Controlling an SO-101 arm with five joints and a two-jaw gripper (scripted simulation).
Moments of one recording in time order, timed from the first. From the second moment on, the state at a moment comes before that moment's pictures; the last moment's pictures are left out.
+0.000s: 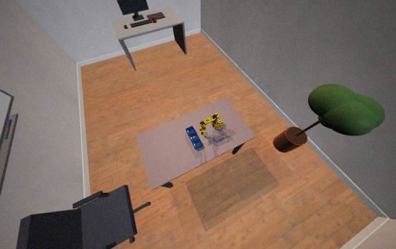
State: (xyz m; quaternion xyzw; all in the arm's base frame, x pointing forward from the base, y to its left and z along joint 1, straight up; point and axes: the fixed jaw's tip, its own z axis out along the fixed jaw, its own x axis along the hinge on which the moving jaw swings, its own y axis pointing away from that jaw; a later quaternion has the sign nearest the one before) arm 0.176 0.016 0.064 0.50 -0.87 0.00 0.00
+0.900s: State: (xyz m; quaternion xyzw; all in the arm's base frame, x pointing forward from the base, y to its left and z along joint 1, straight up) arm 0.210 0.047 0.076 0.40 -0.92 0.01 -0.03
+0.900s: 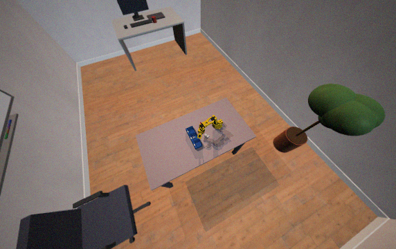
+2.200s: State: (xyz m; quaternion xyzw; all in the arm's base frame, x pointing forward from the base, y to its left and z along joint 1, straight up) arm 0.247 0.080 0.074 0.28 -0.96 0.00 -0.07
